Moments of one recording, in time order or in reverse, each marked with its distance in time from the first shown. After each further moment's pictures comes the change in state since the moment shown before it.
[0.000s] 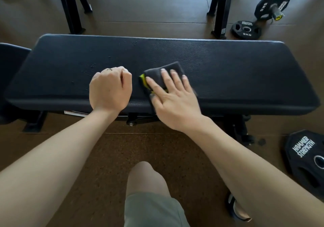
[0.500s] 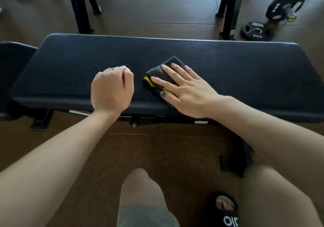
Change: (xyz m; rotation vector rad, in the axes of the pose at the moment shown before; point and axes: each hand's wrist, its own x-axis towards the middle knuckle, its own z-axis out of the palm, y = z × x) left_hand 0.001 0.001 -0.001 -0.007 -0.002 -0.013; right_hand 0.033 0.054 -0.014 -0.096 -0.100 -0.308
